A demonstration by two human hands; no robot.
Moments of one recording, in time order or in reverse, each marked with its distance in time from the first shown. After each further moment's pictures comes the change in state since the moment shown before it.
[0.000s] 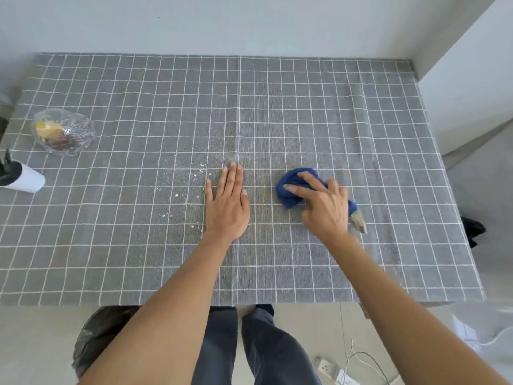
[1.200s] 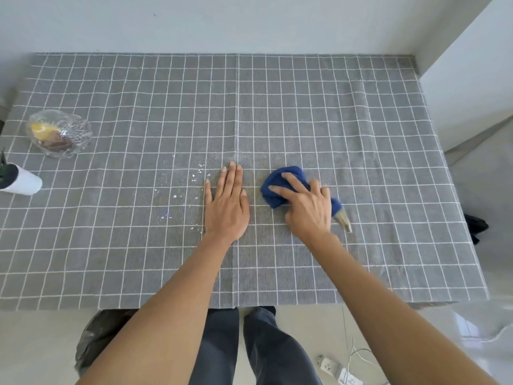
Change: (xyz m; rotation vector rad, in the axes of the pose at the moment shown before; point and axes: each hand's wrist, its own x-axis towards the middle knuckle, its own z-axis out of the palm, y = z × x) left_hand 0.000 0.000 0.002 0.021 -0.002 -0.004; right_hand 0.006 -0.028 0.011 -0.076 -0.044 -0.045
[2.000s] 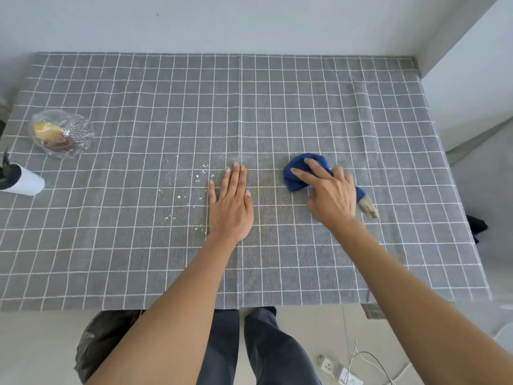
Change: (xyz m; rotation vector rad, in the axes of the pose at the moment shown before) left_hand 0.000 -0.001 0.000 -0.010 0.002 0.005; right_hand 0.016 0.037 -0.011 -0.018 0.066 0.001
